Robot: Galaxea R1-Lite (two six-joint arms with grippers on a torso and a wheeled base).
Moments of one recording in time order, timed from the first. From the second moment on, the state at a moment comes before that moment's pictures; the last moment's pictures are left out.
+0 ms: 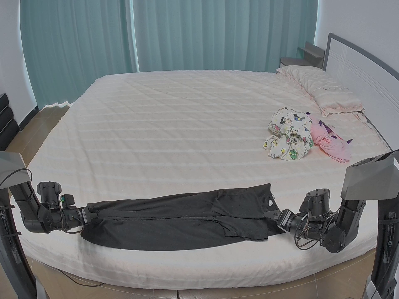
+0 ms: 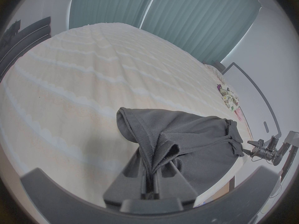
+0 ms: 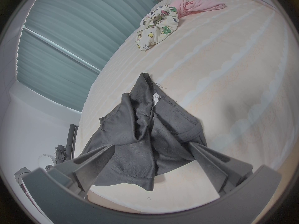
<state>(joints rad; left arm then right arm) 0.28 2.25 -0.57 -0.87 -0.47 -0.11 0.31 2.32 -0.46 -1.21 0.11 0.83</state>
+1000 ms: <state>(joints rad) 0.64 2.06 -0.74 -0.48 -0.60 -0.10 0.29 2.32 -0.47 -1.24 0.11 0.83</state>
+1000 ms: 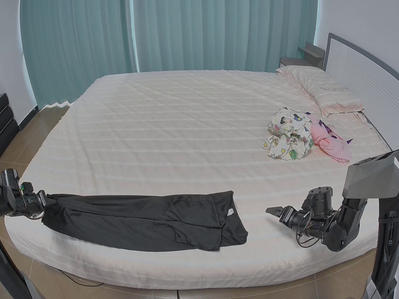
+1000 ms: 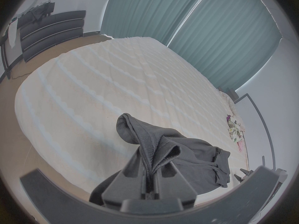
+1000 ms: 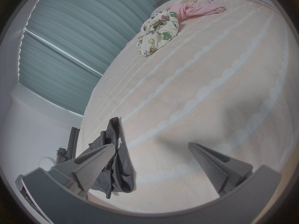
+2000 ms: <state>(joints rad) 0.01 1.84 -0.65 -0.40 -0.28 -0.40 0.28 2.32 -0.46 -1.24 0.11 0.83</state>
